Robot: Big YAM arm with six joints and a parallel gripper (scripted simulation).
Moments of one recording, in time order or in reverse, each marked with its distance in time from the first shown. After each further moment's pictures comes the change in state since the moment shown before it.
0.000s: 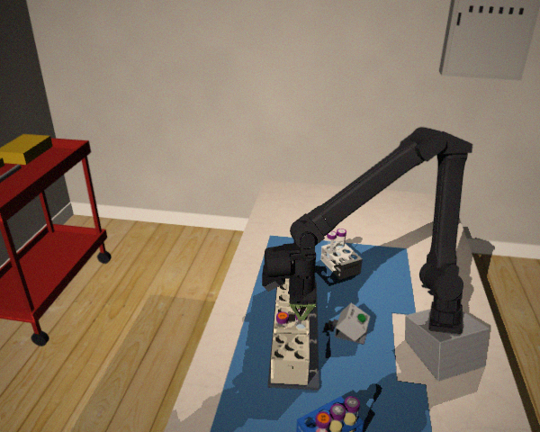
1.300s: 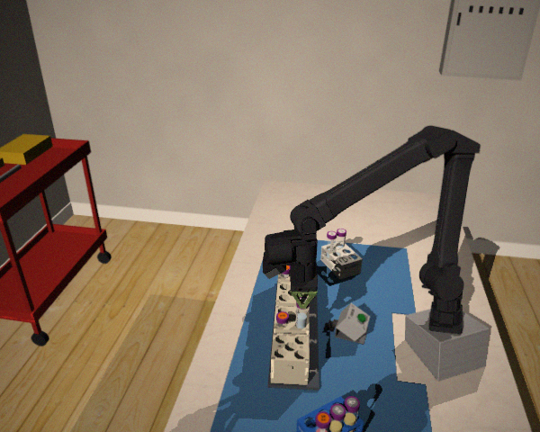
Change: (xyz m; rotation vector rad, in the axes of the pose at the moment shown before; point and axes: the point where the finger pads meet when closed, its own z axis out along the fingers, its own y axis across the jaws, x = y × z) arm 0.002 0.001 -0.042 0.003 0.007 -0.003
